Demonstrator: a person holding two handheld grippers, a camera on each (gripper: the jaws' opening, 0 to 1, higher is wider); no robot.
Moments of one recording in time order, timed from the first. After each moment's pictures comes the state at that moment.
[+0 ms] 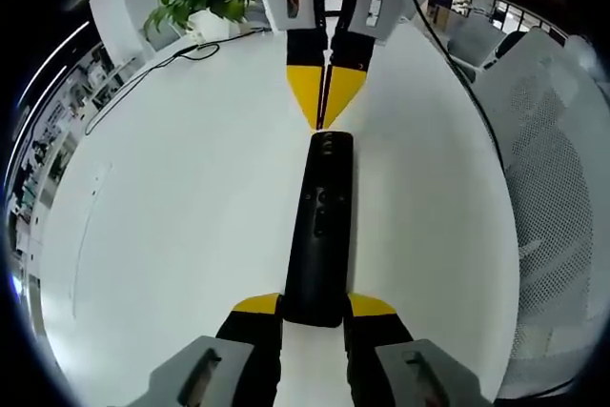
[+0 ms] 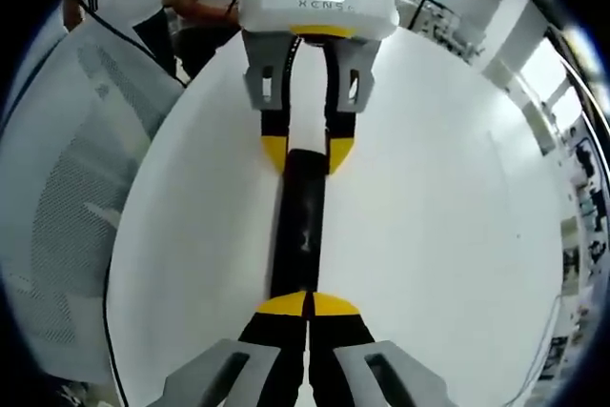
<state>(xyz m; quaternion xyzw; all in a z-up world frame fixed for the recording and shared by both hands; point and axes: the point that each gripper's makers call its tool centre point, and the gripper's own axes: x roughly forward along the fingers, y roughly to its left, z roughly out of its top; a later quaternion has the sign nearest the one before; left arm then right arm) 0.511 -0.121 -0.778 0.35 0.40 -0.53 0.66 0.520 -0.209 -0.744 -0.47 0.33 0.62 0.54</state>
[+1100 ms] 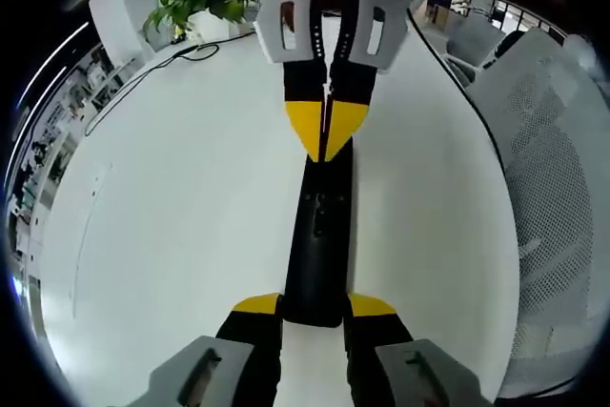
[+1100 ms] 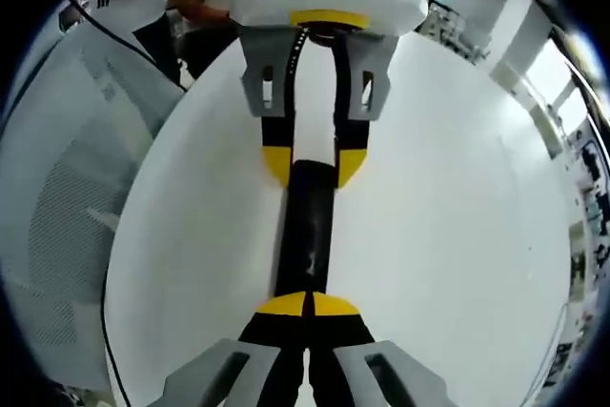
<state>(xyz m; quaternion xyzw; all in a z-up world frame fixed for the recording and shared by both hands) 0.513 -0.121 -0.778 0.35 0.40 -0.53 0.66 0.516 -0.192 -0.760 -0.46 0.33 0.64 0.52</state>
